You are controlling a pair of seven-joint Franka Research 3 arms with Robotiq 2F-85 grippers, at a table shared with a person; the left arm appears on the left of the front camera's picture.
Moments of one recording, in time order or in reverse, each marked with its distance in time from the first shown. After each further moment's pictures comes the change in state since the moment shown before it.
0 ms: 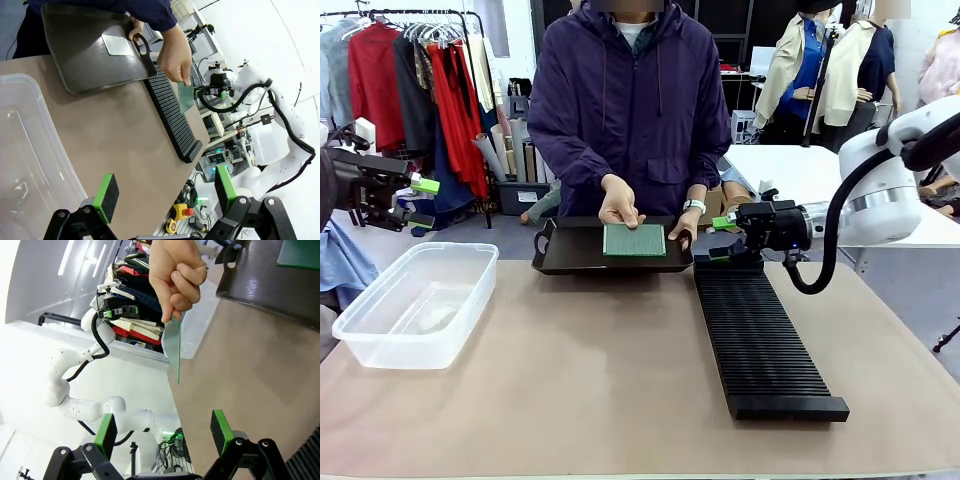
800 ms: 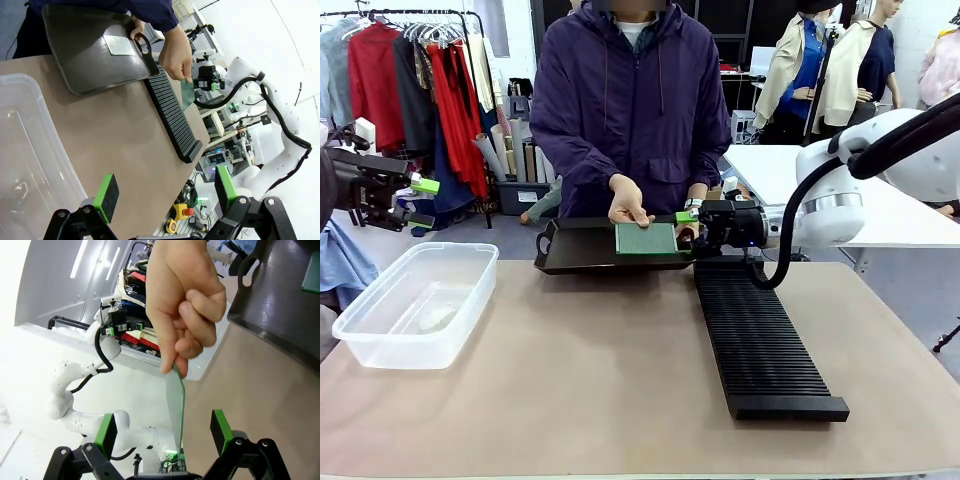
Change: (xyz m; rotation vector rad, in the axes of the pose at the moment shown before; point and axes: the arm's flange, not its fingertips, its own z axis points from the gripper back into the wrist) left arm 0.000 0.000 0.000 0.000 0.000 0.000; right arm 0.040 -0.024 -0.062 0.068 -0.032 0.013
